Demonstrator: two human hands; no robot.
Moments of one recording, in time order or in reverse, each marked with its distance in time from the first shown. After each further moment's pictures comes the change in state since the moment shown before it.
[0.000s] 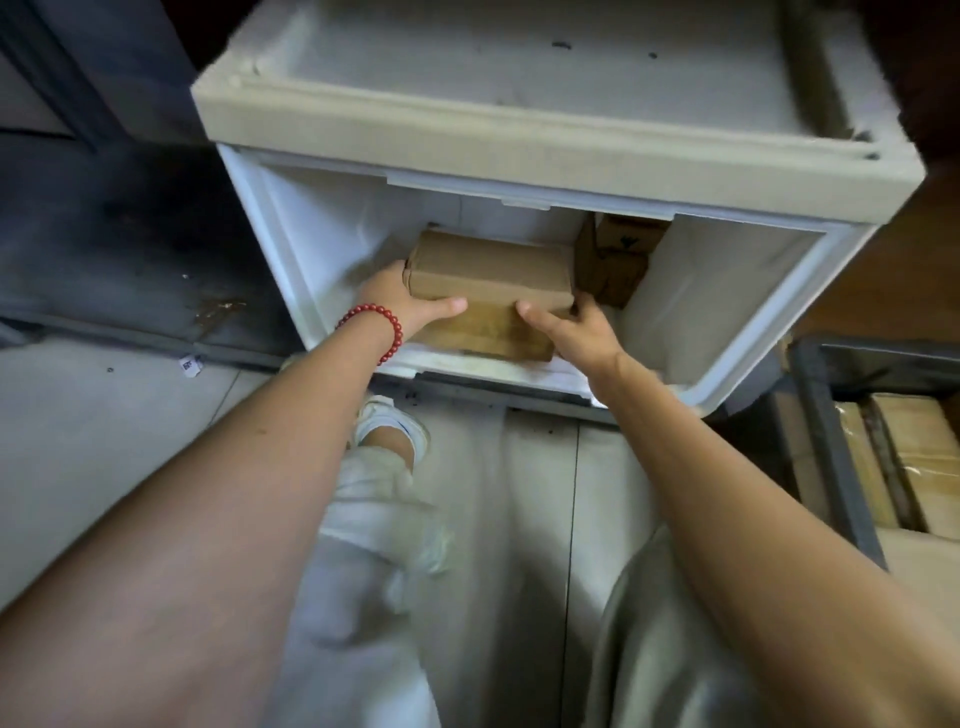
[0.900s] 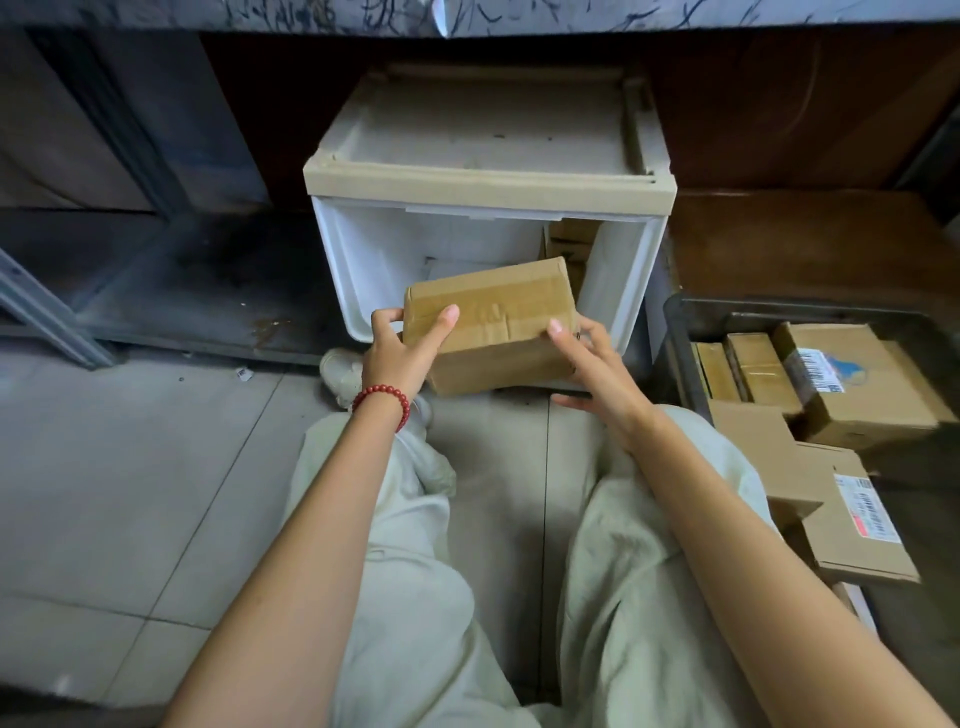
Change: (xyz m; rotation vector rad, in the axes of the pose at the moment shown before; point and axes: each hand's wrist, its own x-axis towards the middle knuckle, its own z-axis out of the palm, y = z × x) left_hand -0.214 0.012 0.004 -0.392 0.248 0.024; right_hand -0.242 -0.026 -0.062 0.143 -0.134 -0.120
